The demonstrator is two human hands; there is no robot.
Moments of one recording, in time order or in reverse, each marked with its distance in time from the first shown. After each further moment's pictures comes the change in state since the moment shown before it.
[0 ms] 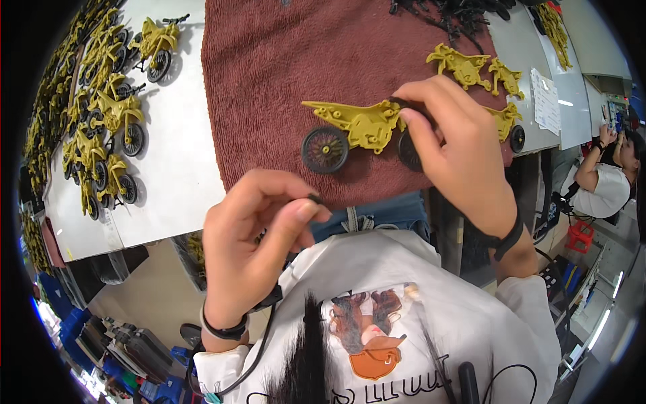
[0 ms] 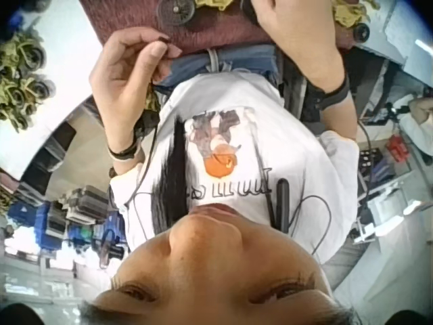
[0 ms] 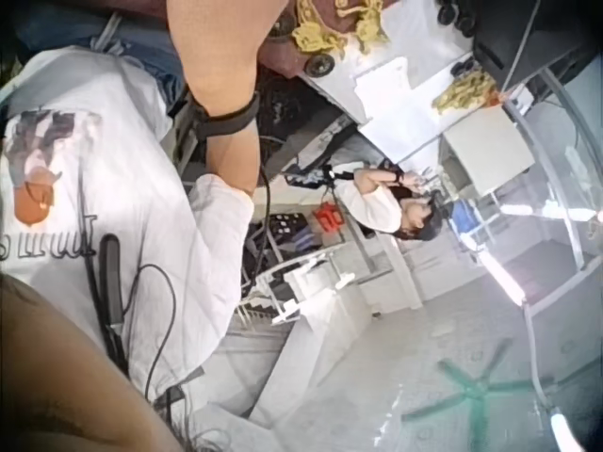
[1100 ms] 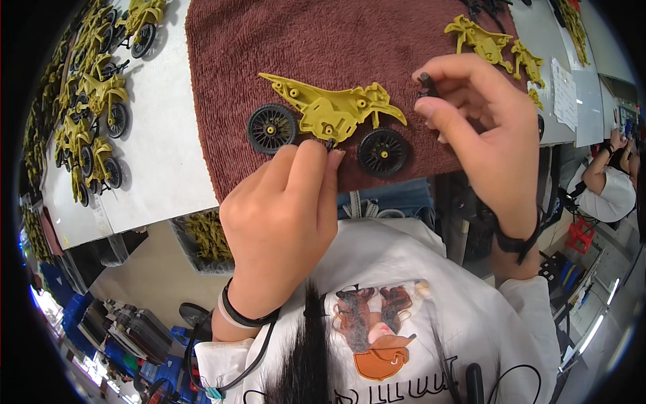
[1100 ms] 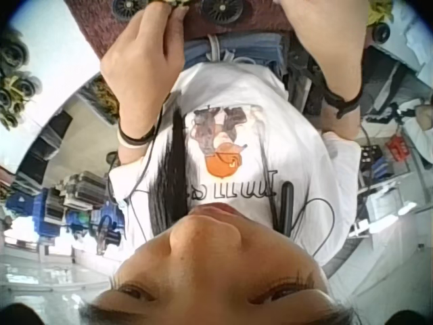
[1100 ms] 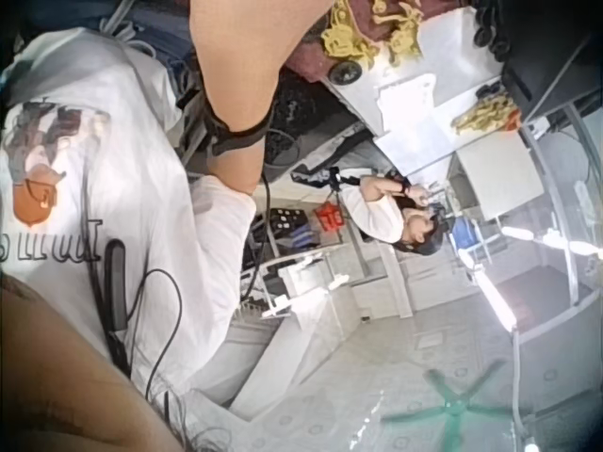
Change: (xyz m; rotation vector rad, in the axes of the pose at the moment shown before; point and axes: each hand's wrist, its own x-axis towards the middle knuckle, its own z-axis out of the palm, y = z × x) left_hand 0.018 -0.036 0.030 1.113 0.249 0.545; right_hand -0.007 -0.007 -0.008 0.458 -0.067 0.436
